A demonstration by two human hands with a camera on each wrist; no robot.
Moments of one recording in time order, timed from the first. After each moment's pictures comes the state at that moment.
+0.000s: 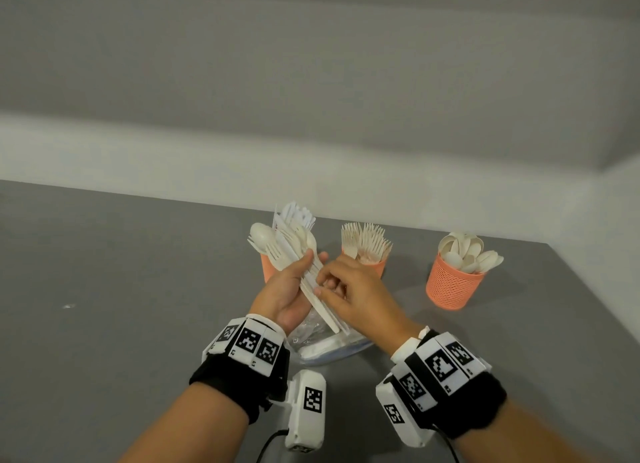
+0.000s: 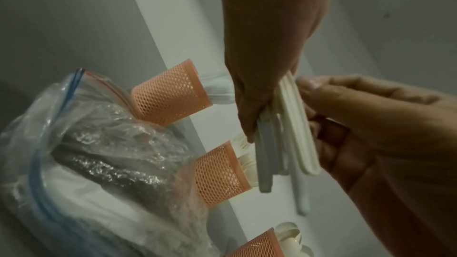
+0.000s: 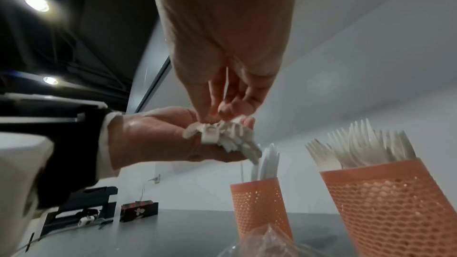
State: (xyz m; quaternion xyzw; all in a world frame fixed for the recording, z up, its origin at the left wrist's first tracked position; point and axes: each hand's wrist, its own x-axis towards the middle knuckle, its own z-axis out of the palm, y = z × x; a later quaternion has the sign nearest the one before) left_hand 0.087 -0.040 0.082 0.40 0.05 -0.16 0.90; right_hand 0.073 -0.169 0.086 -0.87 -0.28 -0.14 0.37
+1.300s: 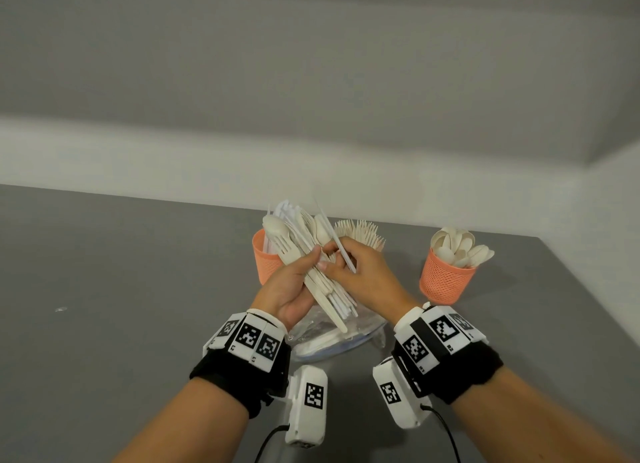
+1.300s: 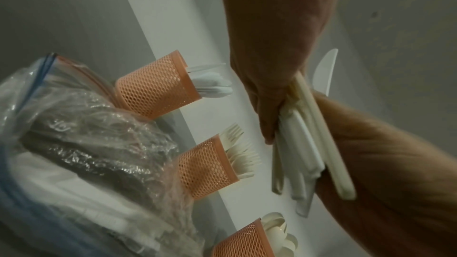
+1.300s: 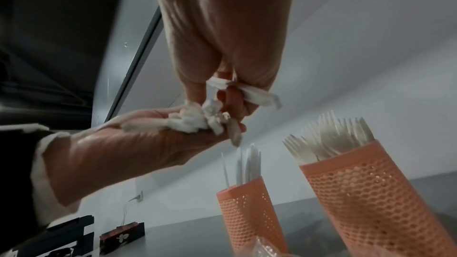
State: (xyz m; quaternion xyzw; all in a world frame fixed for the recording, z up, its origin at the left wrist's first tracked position) left_hand 0.087 -0.054 0.088 0.37 -0.01 -0.17 0.91; right_hand 0.081 -0.185 0.105 -0.84 -0.17 -0.09 0.50
